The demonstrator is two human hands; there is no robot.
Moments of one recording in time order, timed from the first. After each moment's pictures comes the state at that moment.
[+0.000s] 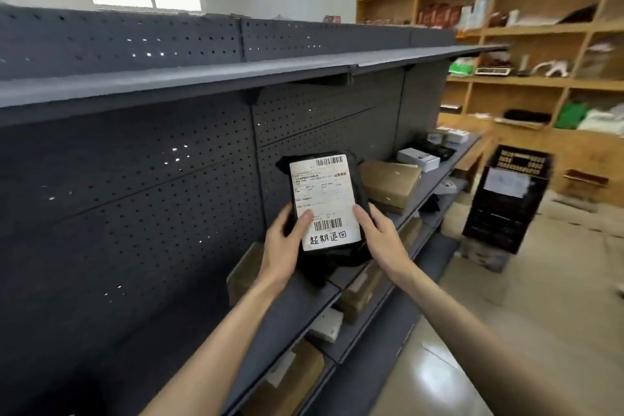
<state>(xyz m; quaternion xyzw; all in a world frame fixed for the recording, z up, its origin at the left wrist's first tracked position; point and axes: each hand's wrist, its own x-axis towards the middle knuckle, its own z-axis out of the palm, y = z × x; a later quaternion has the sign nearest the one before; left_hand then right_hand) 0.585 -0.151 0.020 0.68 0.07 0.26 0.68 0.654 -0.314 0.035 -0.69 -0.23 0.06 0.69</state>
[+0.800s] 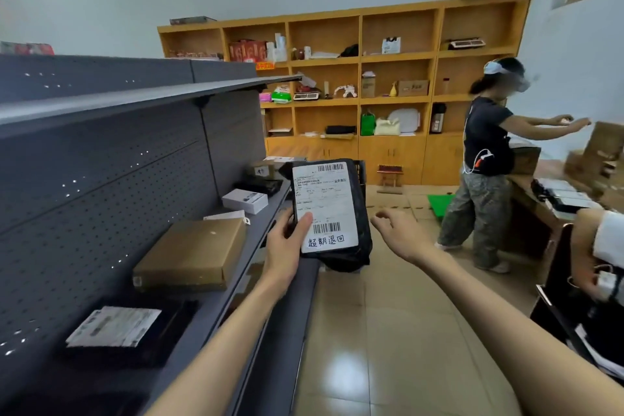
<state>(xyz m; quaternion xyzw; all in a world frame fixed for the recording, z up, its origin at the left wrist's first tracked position) 0.908 -0.458 0.034 0.67 -0.13 0.08 0.73 0.909 -0.687 0.046 -0.93 0.02 -0.16 0.32</state>
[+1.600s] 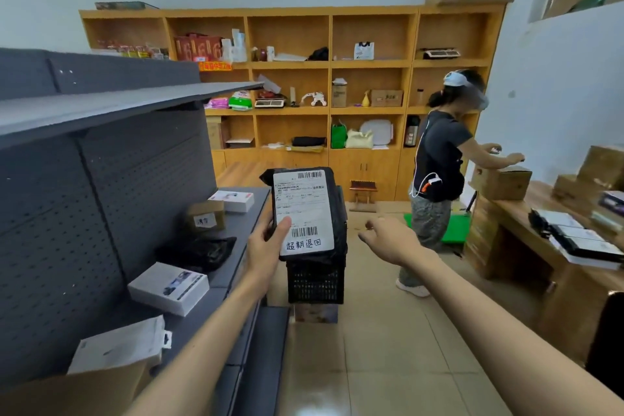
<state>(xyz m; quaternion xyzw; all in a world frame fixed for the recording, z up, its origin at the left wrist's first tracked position) 1.364 -0.551 0.039 0.66 -0.15 0.07 0.73 1.328 -0.789 0.067 -0.98 0.08 -0.10 0.13</state>
